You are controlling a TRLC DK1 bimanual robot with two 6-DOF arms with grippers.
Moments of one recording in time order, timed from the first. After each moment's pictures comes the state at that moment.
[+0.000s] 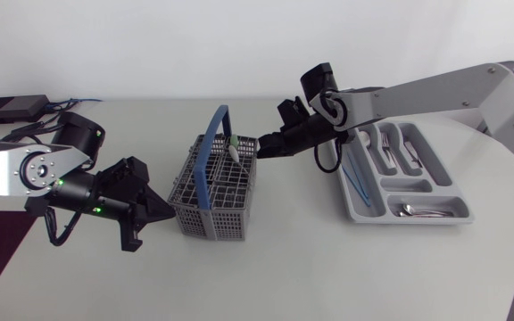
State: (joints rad) left arm -0.12 1.48 0.78 -0.47 0.60 0.92; right arm 0.37 2.09 1.47 -0.27 -0.58 0.07
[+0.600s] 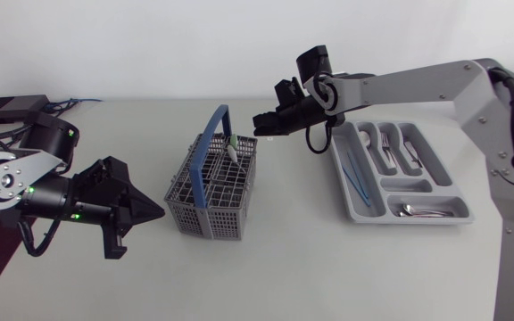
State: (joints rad) left arm -0.08 1.32 0.72 -0.50 0.62 0.93; right arm 0.36 2.21 1.69 -0.26 -0.51 0.10
